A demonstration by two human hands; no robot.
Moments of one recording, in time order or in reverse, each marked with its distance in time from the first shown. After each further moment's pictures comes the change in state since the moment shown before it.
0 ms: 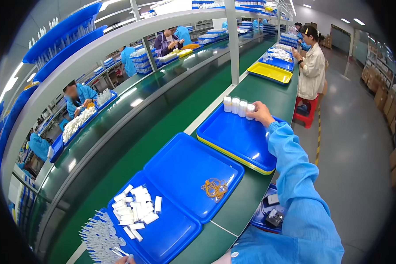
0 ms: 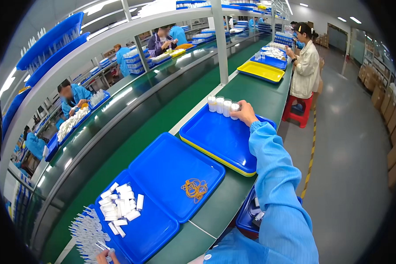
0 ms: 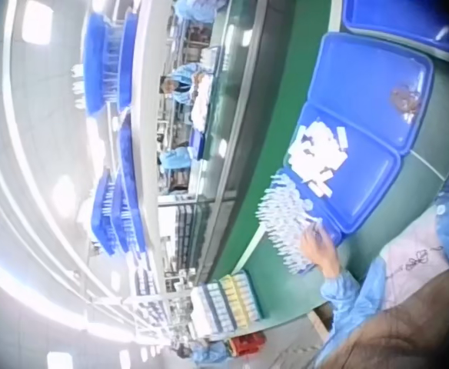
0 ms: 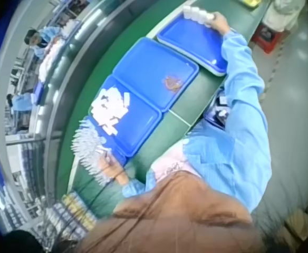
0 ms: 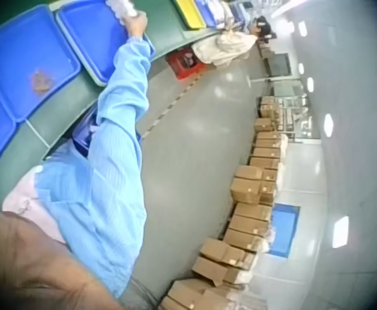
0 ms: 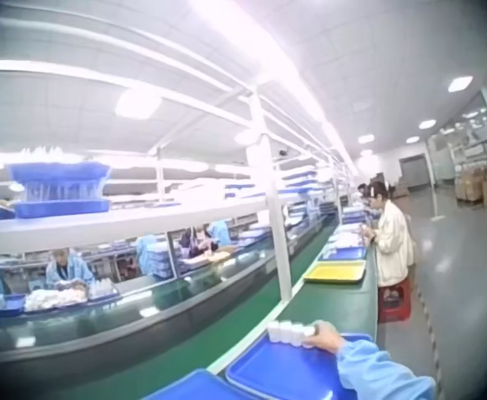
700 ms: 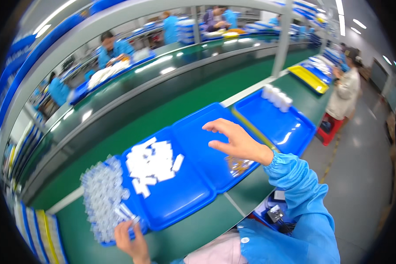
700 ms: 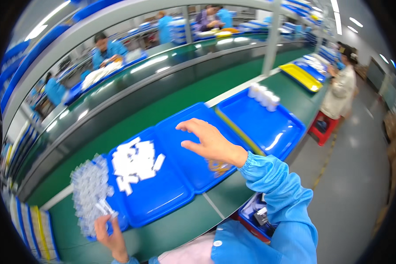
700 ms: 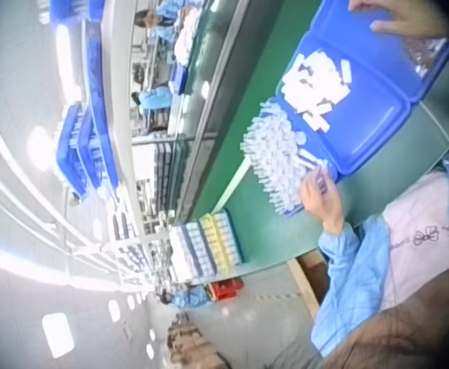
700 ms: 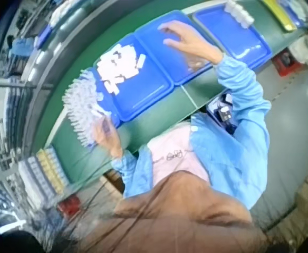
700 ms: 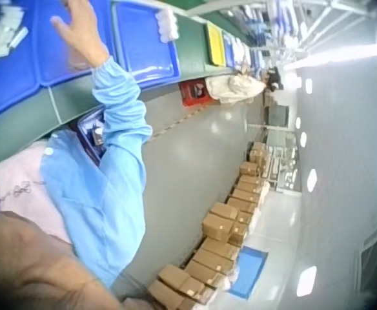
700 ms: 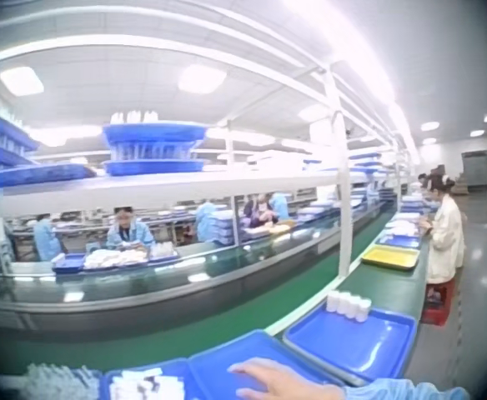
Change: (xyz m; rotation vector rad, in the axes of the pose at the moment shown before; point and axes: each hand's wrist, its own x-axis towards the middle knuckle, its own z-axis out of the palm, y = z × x) left_hand -0.025 0.005 -0.015 -0.255 0.158 -0.092; right_hand -0.240 -0.244 0.090 0.223 -0.635 -0.979
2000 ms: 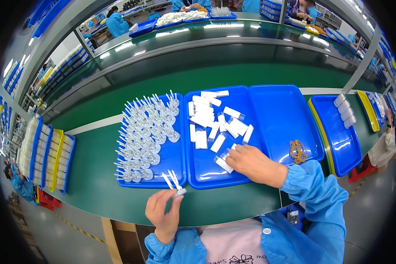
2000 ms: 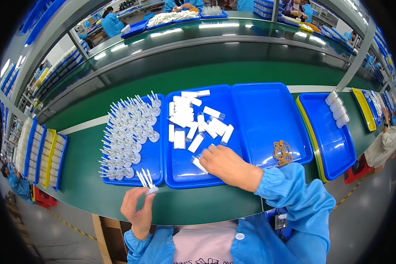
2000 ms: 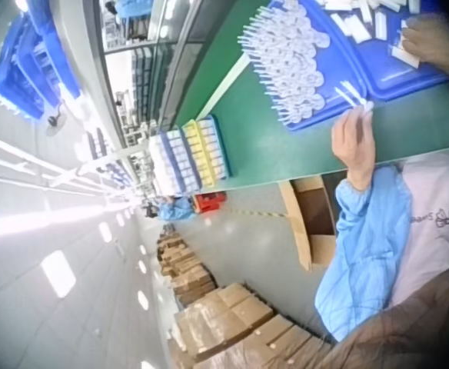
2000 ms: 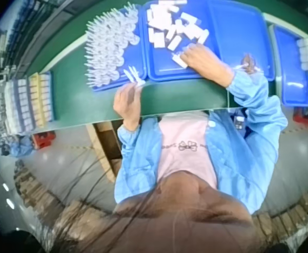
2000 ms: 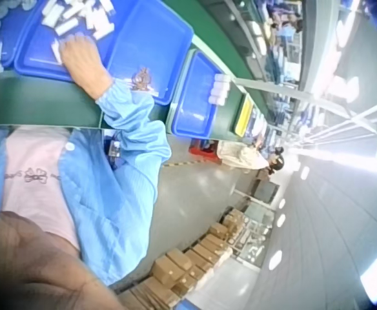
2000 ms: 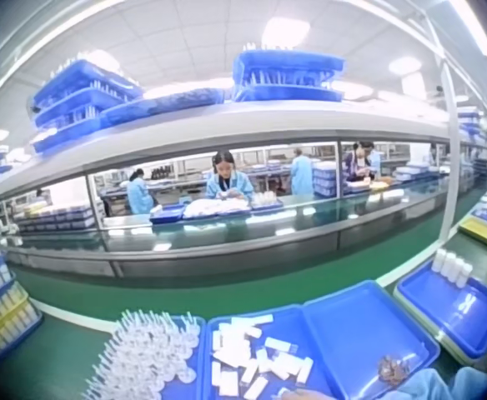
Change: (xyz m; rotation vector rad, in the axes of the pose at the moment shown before) left_hand -0.033 0.014 -0.029 -0.059 -0.045 -0.201; right_hand -0.010 -0.057 0.146 -0.479 -0.534 -0.497
